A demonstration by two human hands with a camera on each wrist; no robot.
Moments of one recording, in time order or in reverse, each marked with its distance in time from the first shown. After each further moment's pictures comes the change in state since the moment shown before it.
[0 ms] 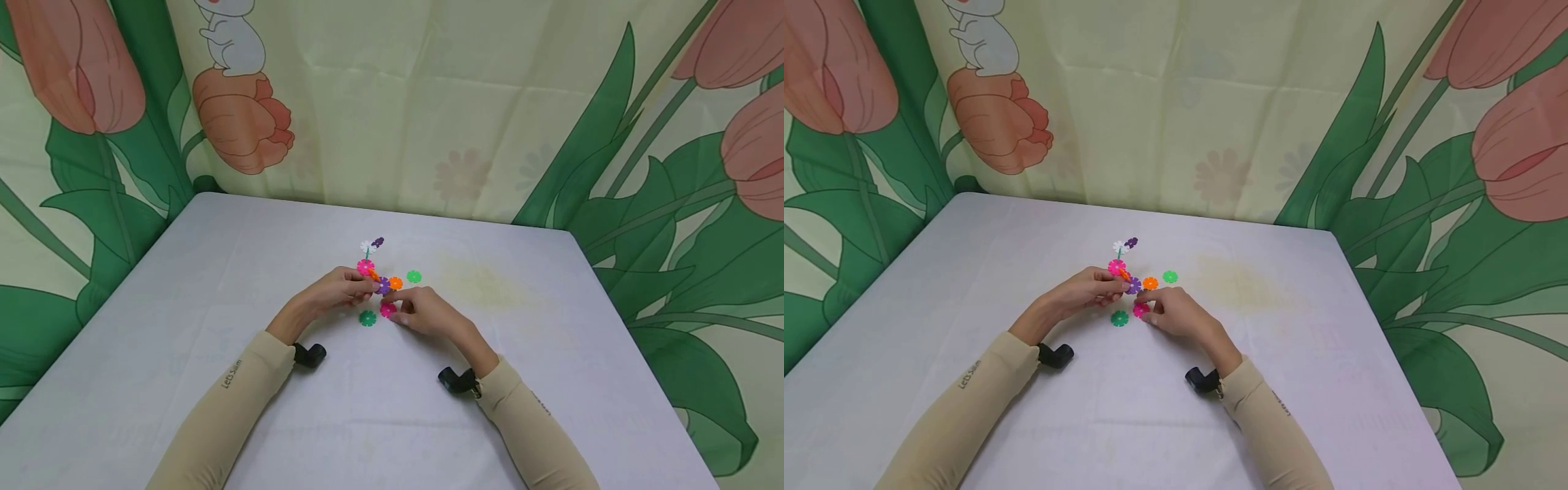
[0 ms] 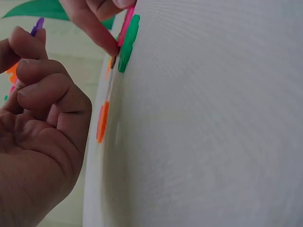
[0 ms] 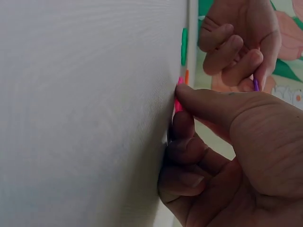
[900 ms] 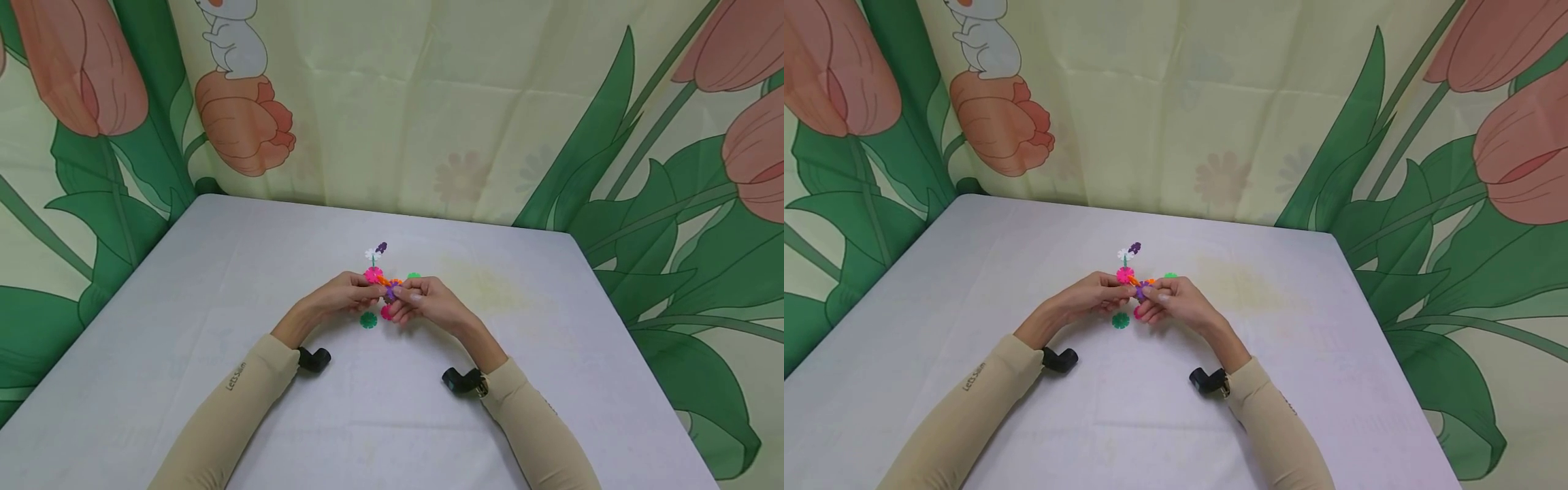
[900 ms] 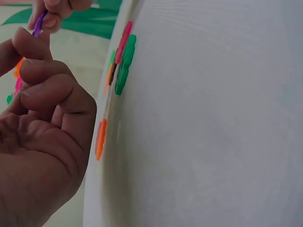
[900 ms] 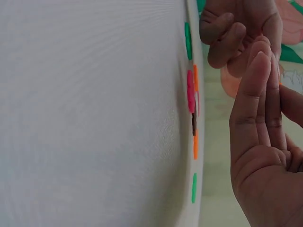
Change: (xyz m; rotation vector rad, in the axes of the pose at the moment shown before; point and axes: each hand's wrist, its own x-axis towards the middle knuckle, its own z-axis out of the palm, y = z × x) left_hand 0.002 0.002 0.008 -0.023 -0.028 -0.024; right_hand -0.001 0.001 -0.011 0.788 -0.013 0.090
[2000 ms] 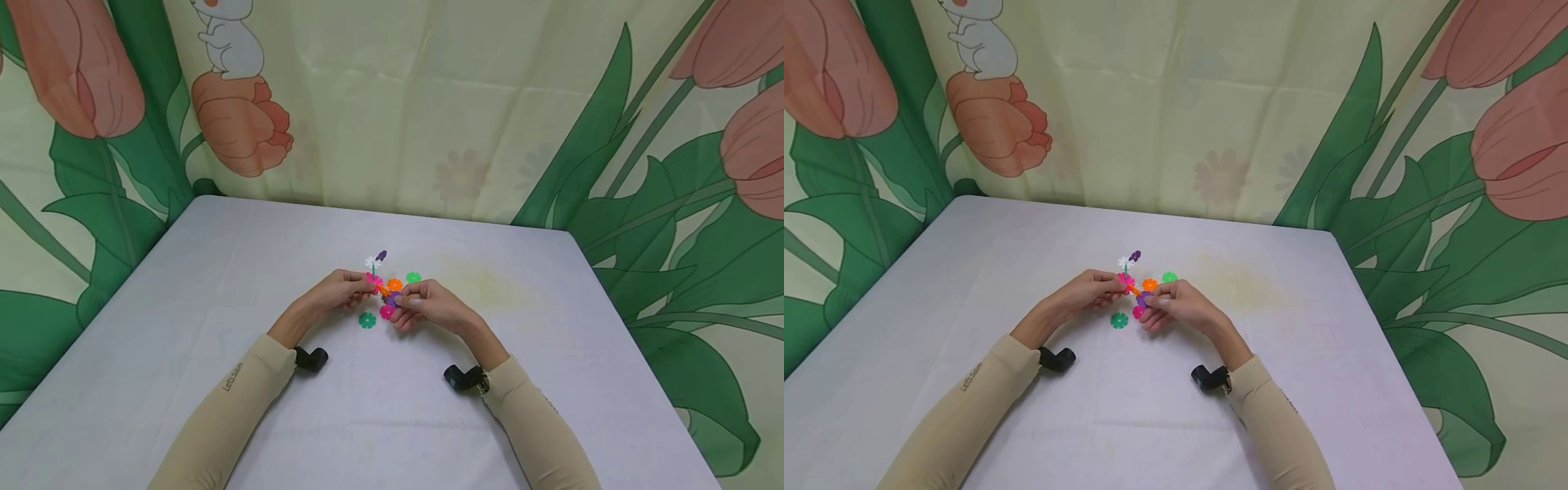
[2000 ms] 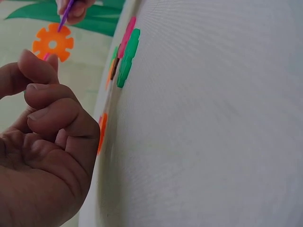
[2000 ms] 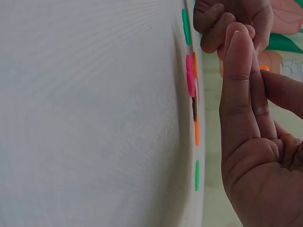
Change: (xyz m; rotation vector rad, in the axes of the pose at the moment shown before) left_hand 0.004 -0.004 -0.005 0.039 0.113 -0.034; right_hand -0.001 0.003 -0.009 -0.017 -0.089 0.082
